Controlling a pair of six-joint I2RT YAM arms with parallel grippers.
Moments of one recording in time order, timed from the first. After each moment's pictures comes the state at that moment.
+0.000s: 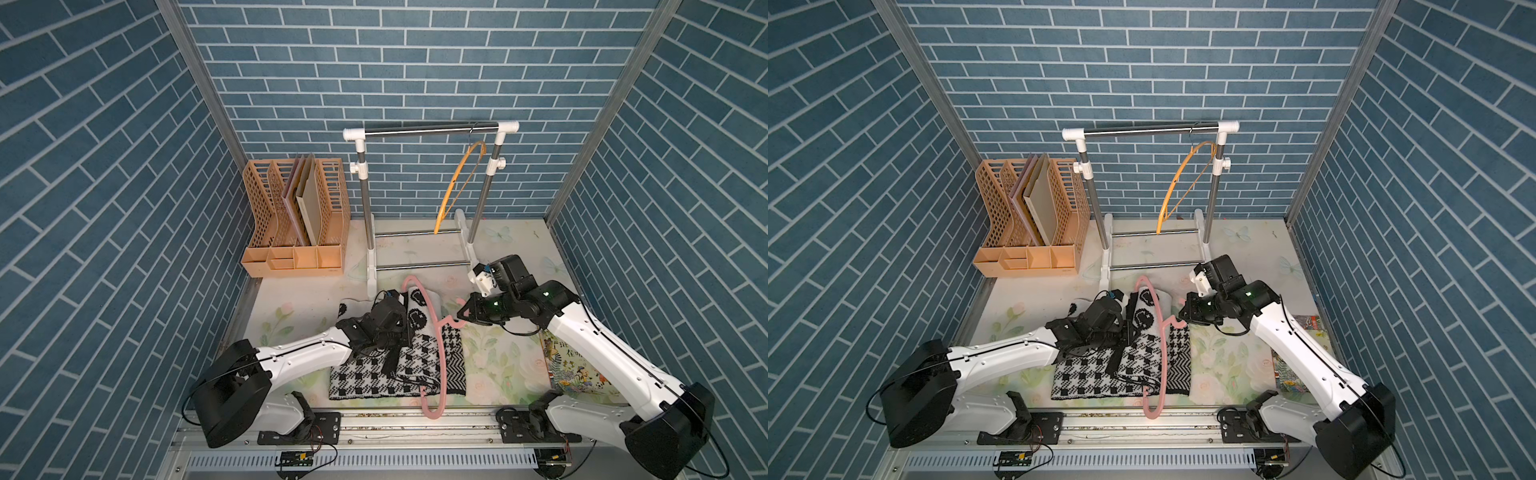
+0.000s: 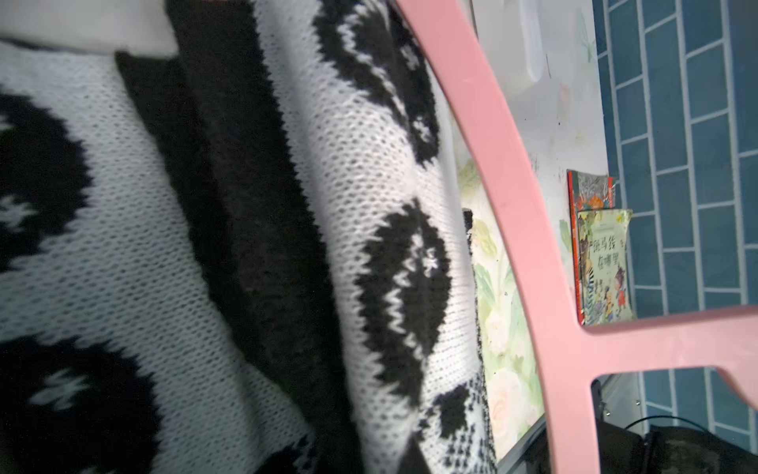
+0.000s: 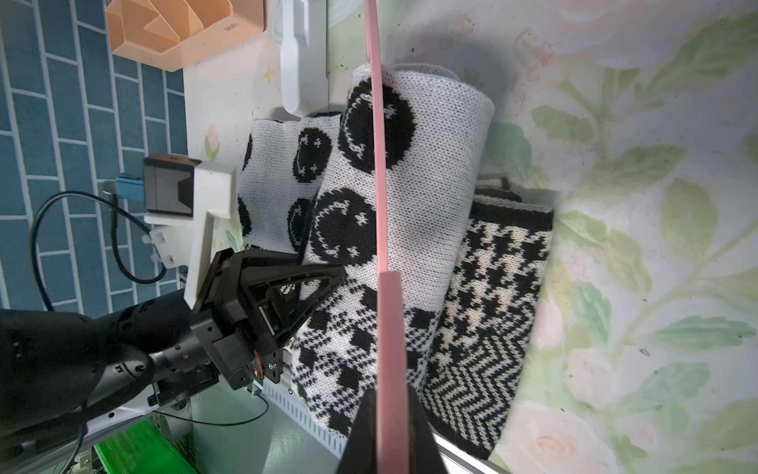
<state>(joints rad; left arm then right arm) -0.89 1.36 0.70 -0.16 0.10 -0.86 0.59 1.18 1.07 -0.91 -0.41 0.57</state>
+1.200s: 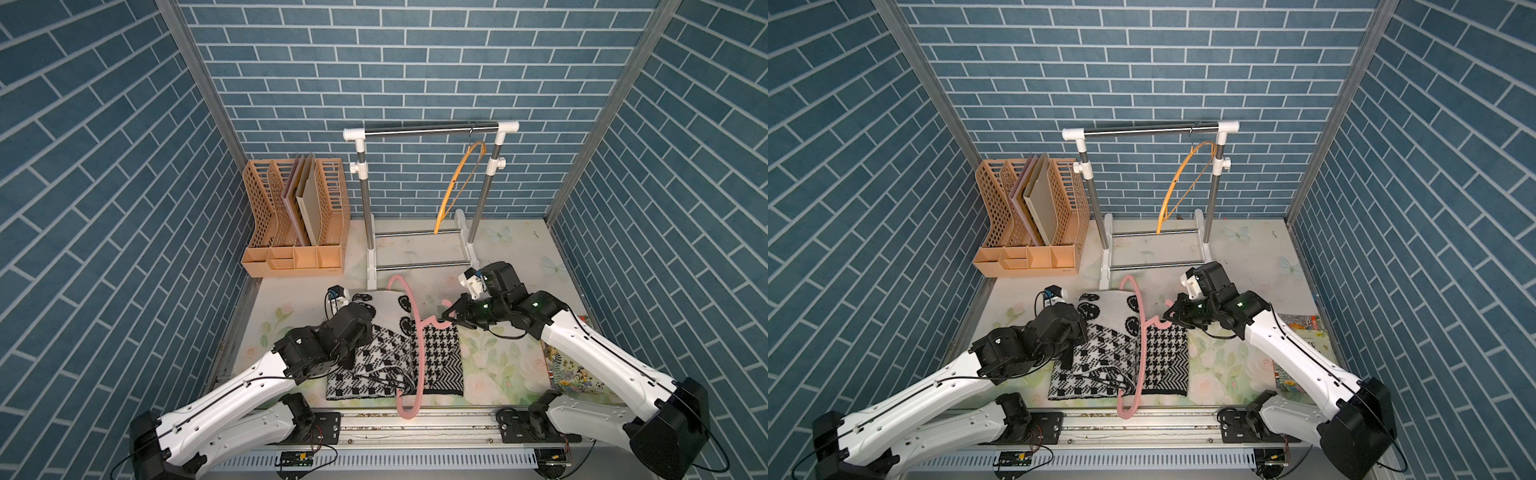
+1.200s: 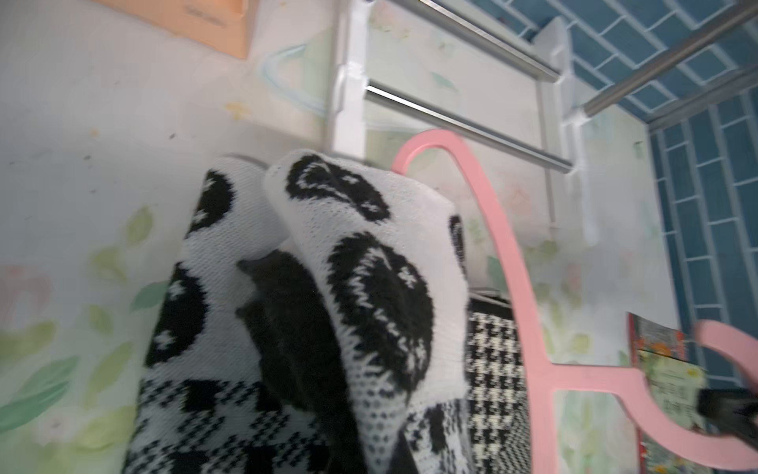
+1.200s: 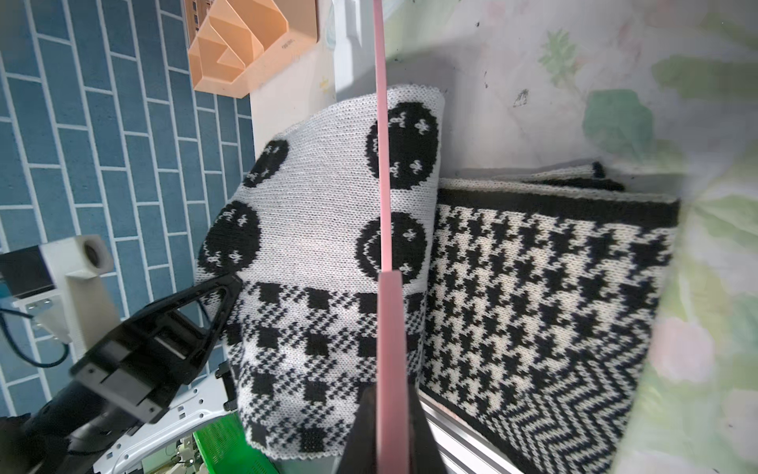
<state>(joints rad) -0.89 0.88 0.77 -0.80 -0.37 -1.04 0.67 1.16 0.94 -0.63 -0.49 0.83</state>
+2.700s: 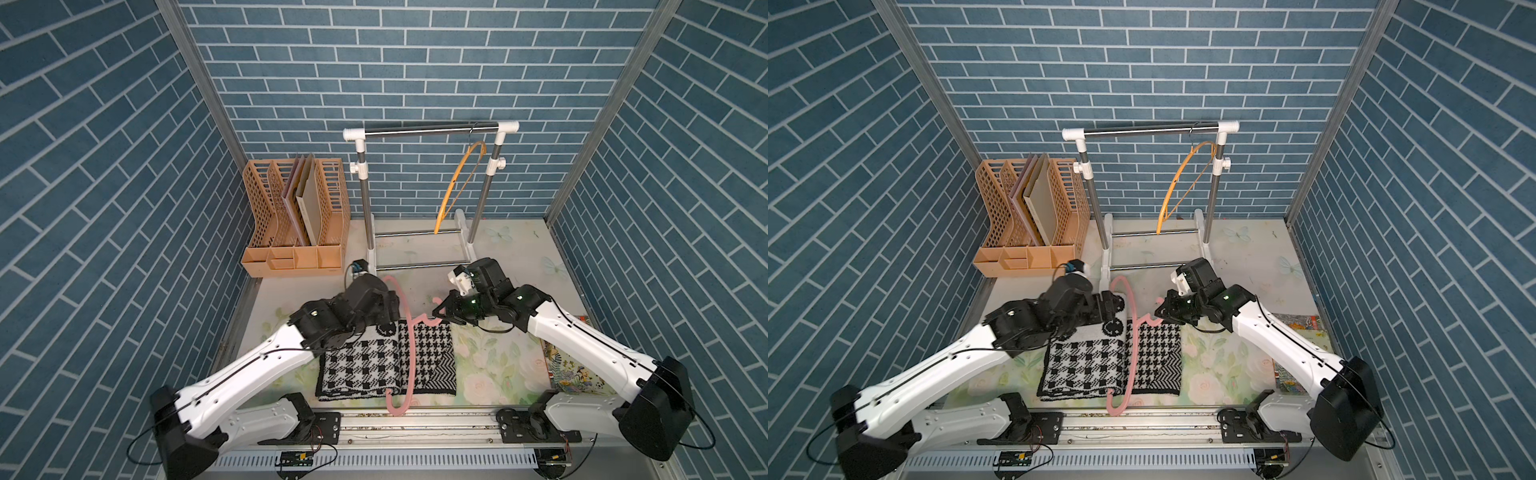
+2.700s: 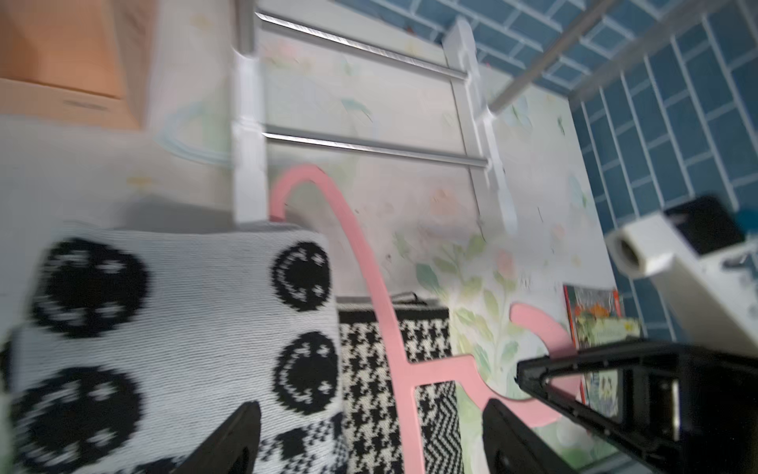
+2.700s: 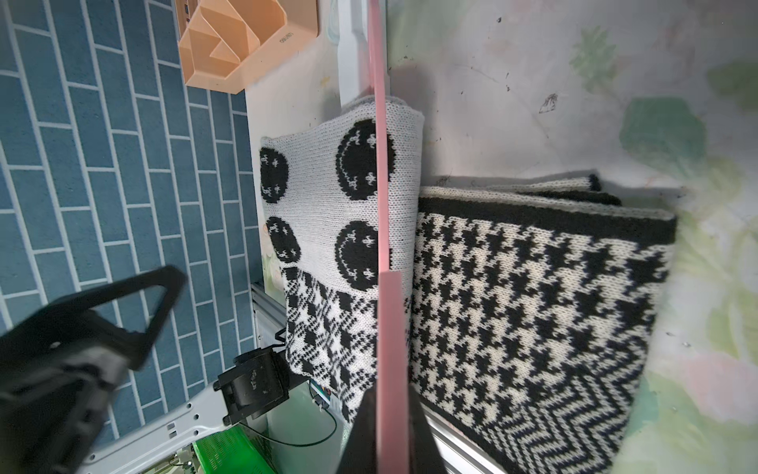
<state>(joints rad) -0.93 1.17 1.07 -0.71 -0.23 -0.84 0.71 1.27 1.01 -0.60 -0.47 0.84</state>
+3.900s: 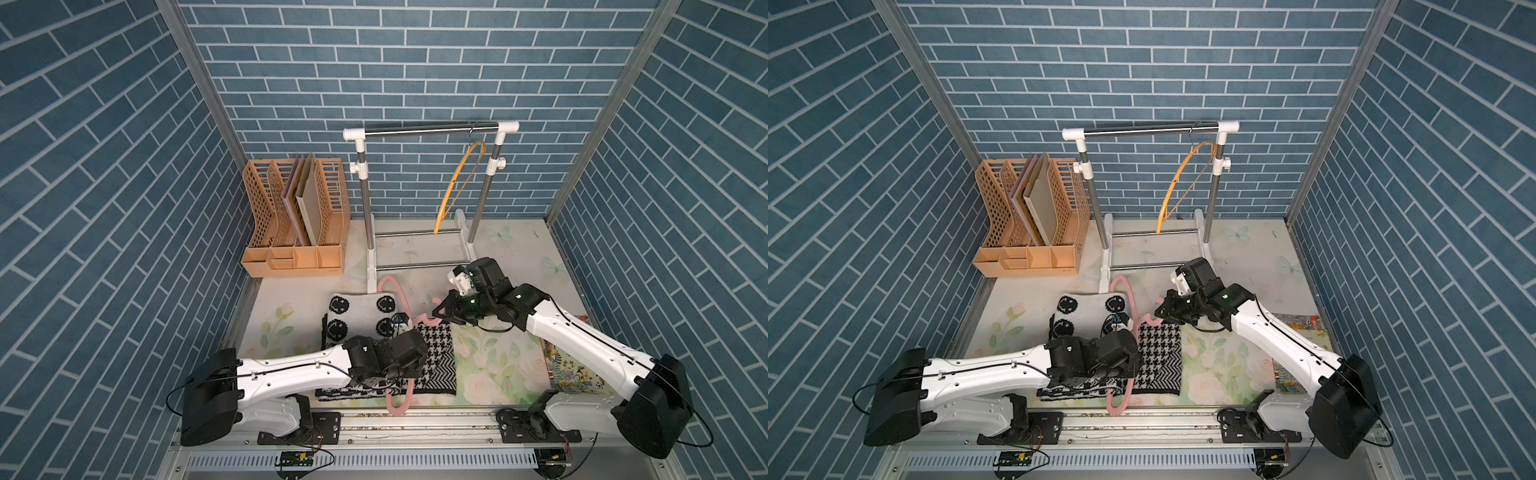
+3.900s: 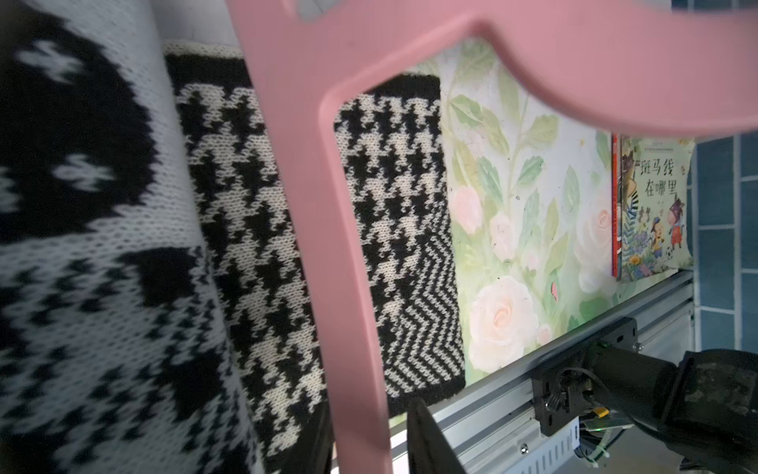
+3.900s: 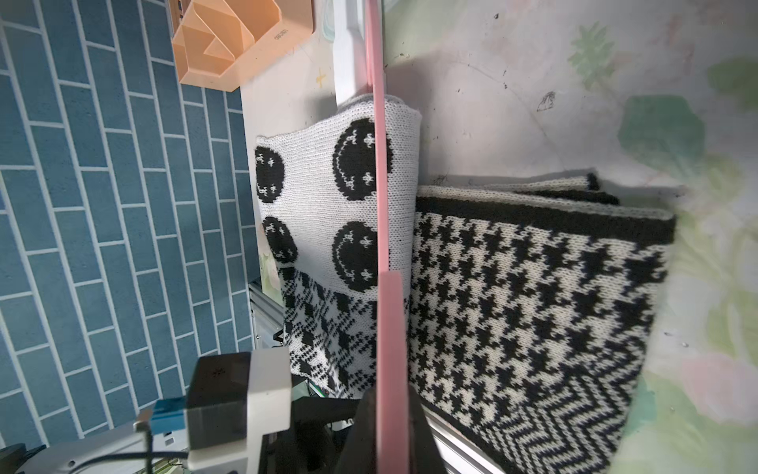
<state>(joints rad) -1.23 1.28 0.81 -0.51 -0.14 -1.11 0.71 1.28 1.01 -0.60 -0.47 0.84</state>
